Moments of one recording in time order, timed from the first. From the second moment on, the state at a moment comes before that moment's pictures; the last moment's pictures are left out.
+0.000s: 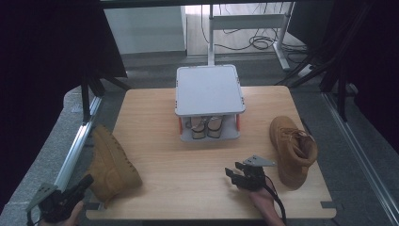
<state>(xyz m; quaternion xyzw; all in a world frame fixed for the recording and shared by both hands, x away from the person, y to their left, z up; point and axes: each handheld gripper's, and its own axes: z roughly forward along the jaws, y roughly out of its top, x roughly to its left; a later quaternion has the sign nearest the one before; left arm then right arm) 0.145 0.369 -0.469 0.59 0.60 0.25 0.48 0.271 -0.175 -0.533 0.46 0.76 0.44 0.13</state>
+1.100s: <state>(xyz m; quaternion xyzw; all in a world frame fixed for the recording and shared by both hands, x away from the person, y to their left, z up) 0.149 0.376 -0.509 0.61 0.63 0.21 0.44 0.271 -0.174 -0.534 0.46 0.76 0.44 0.14</state>
